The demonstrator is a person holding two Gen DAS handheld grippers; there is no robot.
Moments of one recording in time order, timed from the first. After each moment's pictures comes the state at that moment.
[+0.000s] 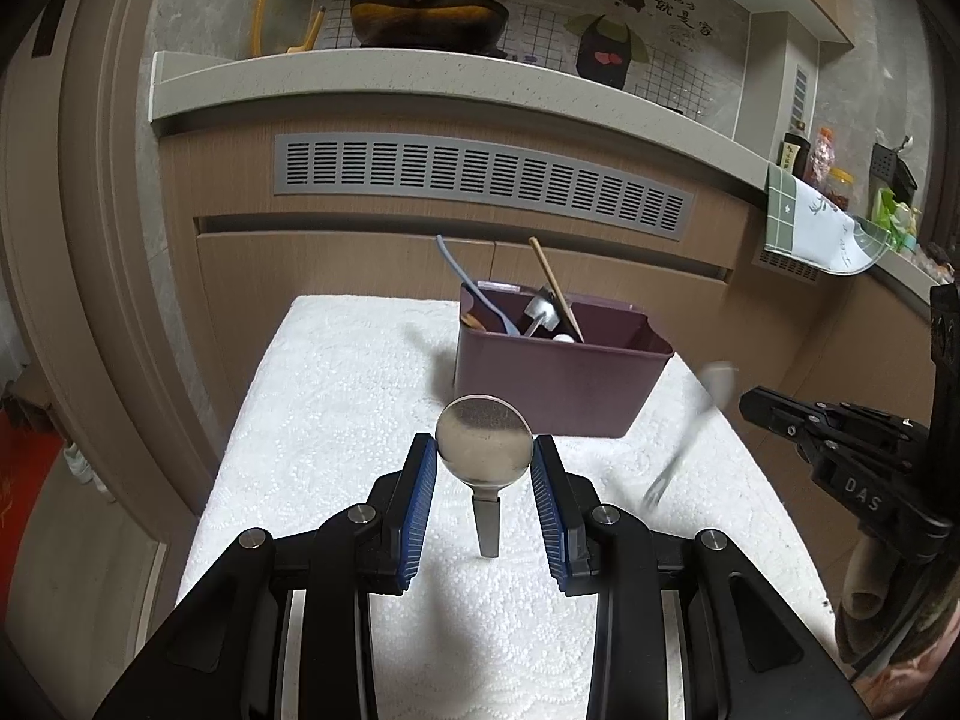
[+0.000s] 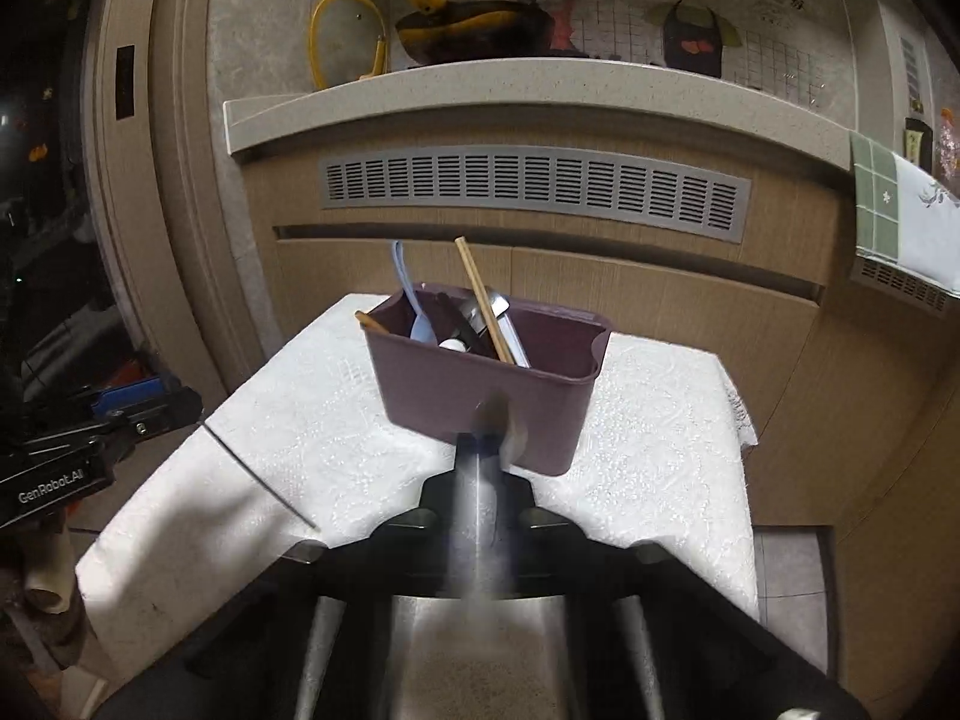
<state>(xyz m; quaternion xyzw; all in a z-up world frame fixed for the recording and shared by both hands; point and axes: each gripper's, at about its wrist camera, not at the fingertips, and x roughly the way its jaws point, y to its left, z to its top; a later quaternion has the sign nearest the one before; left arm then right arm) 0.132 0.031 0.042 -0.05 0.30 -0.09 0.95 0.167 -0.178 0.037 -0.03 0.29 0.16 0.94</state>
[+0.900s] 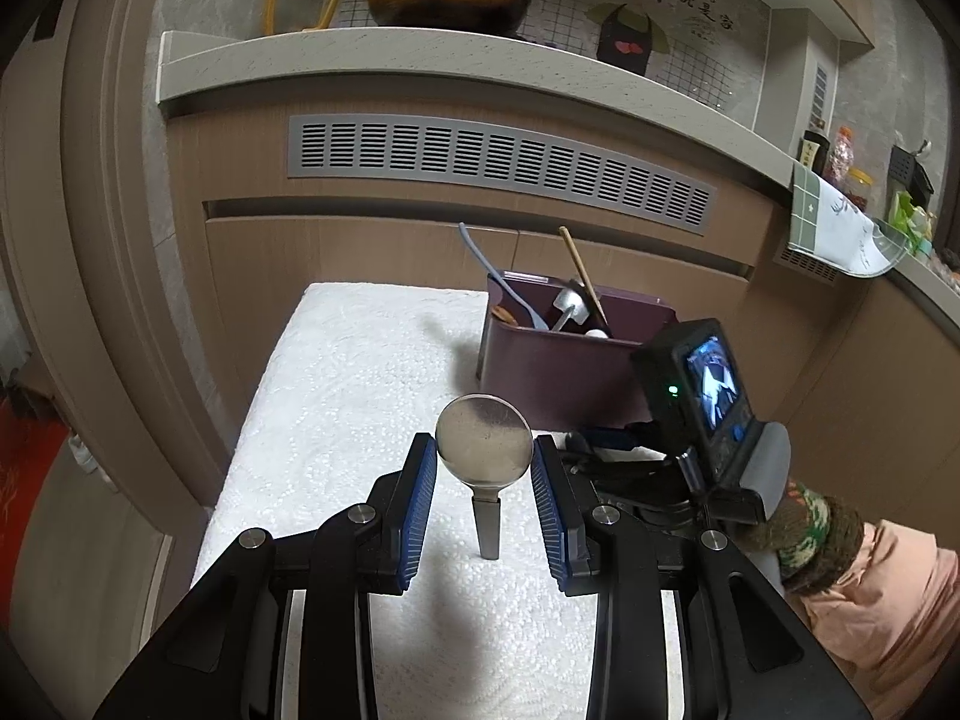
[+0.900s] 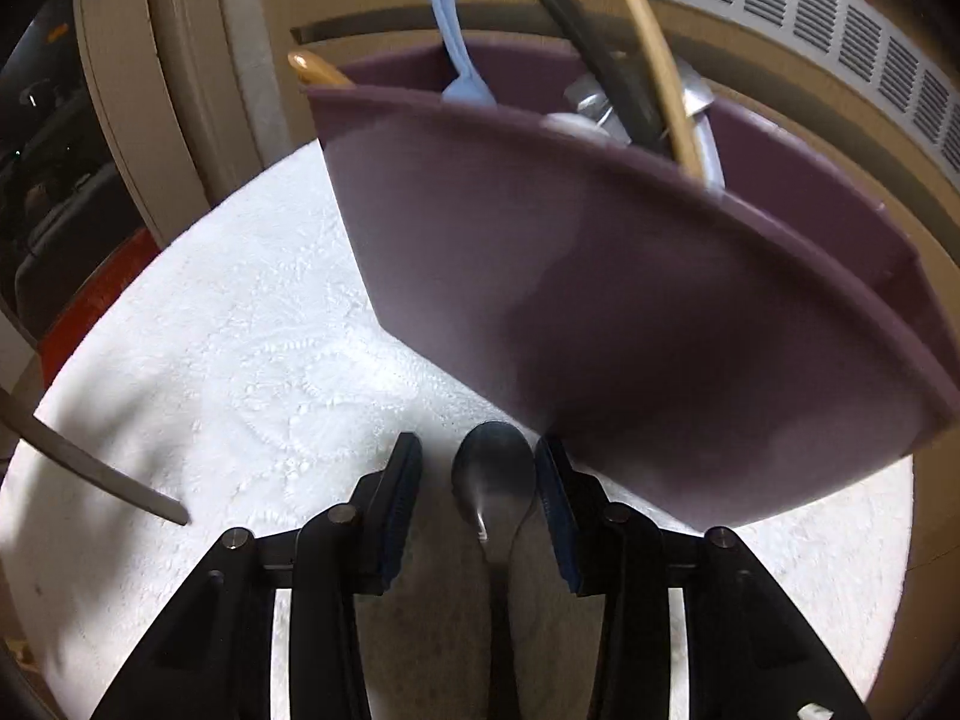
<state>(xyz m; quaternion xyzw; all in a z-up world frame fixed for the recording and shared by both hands) 0.152 0.045 0.033 -0.06 0.32 -0.08 0.94 0.307 -0.104 -0.086 -0.12 0.43 0.24 0.86</state>
